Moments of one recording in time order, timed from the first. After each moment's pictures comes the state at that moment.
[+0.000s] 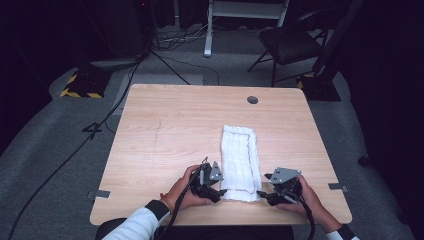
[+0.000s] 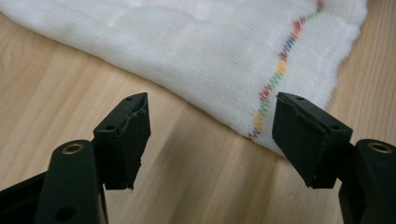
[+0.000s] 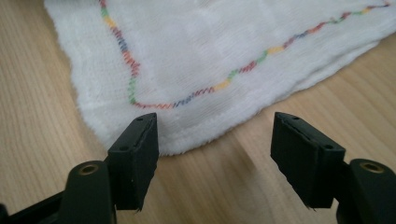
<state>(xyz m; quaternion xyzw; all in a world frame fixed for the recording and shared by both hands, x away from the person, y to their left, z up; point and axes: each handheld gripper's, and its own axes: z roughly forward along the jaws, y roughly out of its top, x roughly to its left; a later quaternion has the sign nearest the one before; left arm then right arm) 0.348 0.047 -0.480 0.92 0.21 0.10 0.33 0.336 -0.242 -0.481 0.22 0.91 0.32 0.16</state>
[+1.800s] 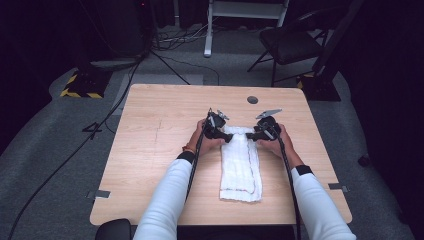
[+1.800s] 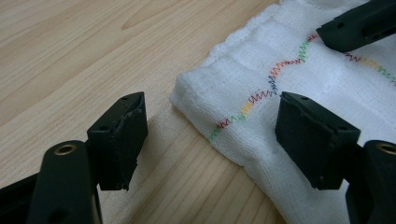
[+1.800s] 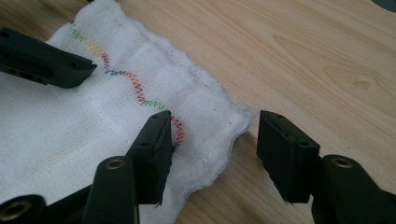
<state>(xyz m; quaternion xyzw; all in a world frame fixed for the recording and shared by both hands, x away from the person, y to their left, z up) 0.537 0.015 -0.497 0.86 0.35 0.11 0.34 0.540 -0.218 -0.487 0.37 0.86 0.32 0.14</state>
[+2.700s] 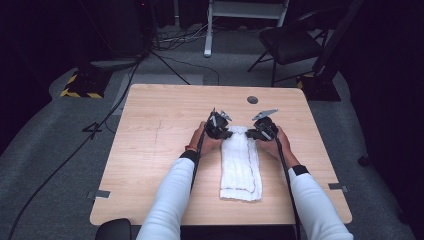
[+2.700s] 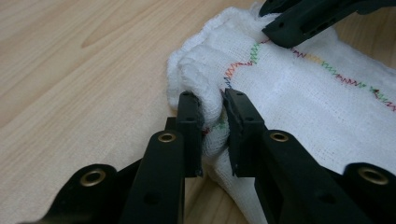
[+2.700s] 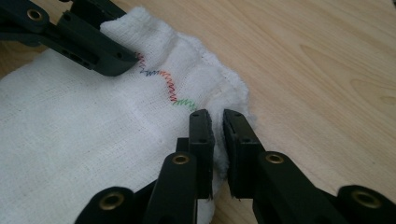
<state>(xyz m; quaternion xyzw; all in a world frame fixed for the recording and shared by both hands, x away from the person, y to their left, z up) 0.539 0.008 -0.491 0.88 0.31 0.08 0.35 0.535 -0.207 -0.484 0.35 0.87 0.32 0.14</state>
